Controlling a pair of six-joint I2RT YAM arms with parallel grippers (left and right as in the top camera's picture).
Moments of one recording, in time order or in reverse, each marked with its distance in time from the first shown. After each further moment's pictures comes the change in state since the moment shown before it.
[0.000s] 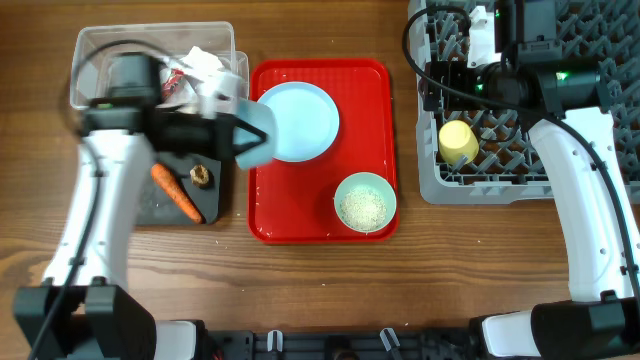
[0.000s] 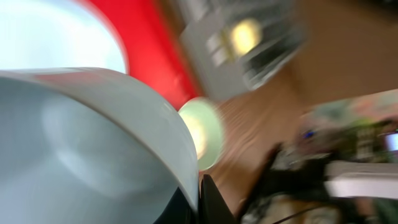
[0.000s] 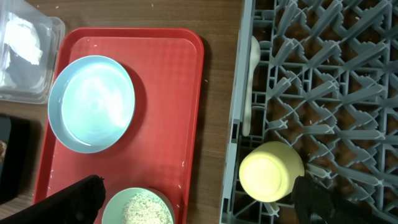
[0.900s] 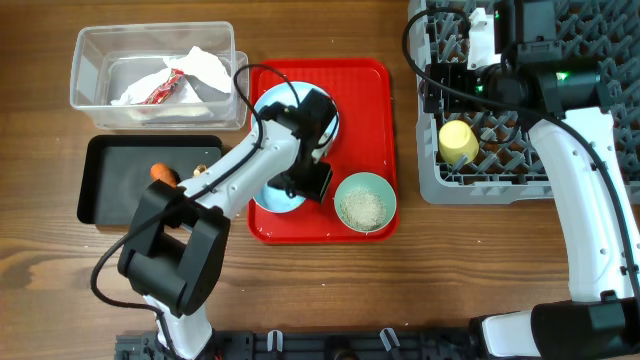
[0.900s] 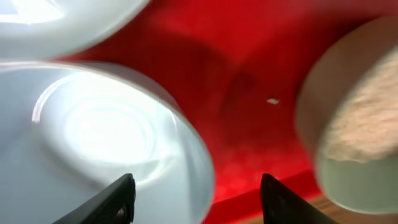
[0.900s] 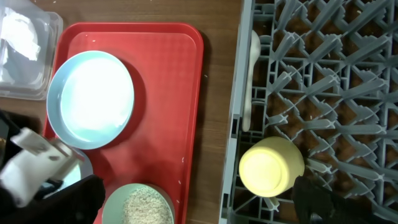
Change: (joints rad) left arm -0.536 0.349 0.074 -0.027 -0.792 -0.378; right arm 0.000 0.000 0.000 -0.016 0.000 0.000
